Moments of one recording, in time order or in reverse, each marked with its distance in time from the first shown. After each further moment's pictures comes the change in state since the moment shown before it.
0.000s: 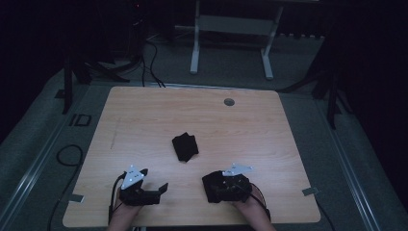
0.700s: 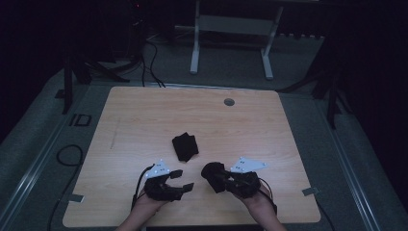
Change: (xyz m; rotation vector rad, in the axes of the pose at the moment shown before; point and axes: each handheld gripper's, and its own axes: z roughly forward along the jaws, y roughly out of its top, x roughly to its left) left arm -0.037 0.041 0.040 0.029 -0.340 0.021; right arm 0.007 0.031 -0.061 -0.205 0.078 -0.089
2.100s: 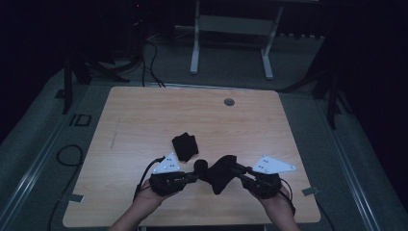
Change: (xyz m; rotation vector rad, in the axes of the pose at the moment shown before) left arm -0.021 0.040 -0.016 0.059 -0.028 0.170; right arm -0.013 0.006 -0.058 -0.135 -0.072 0.009
